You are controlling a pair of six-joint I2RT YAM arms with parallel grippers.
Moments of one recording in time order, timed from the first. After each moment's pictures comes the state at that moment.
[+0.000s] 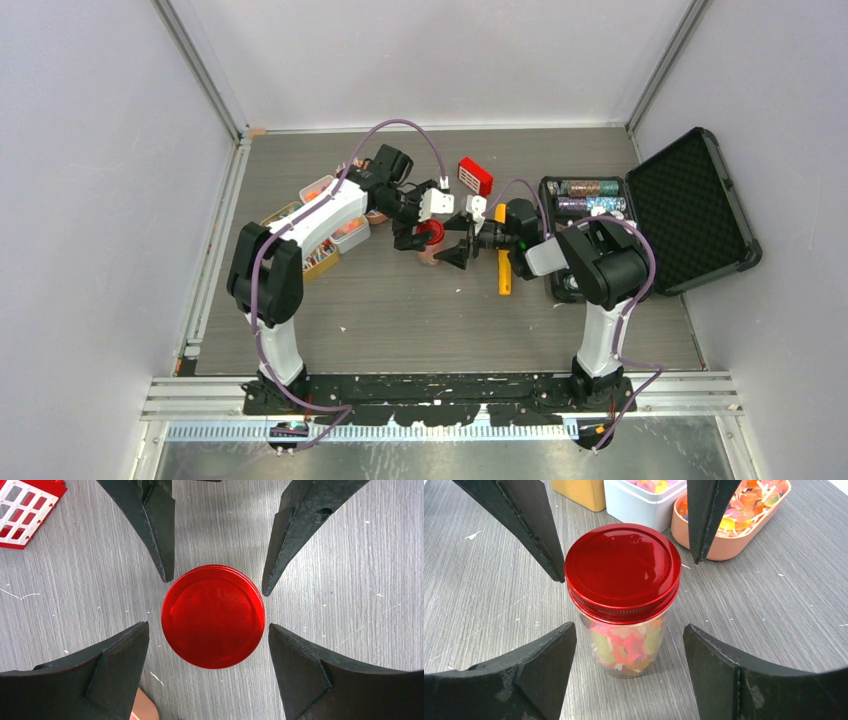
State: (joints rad) left arm -0.53 1.85 1.51 -0.72 0.63 1.02; right arm 0.40 1.92 0.73 1.02 -0.96 -0.21
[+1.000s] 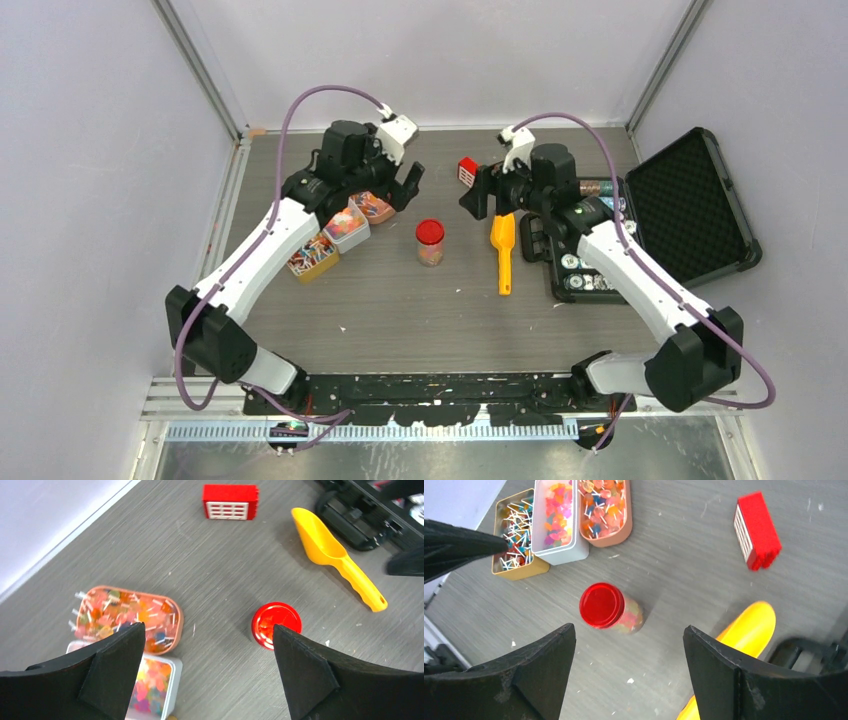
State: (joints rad) left arm -0.52 1.47 1.45 -0.46 0.18 0.22; right arm 0.43 1.30 1.15 -0.27 -0.28 0.17
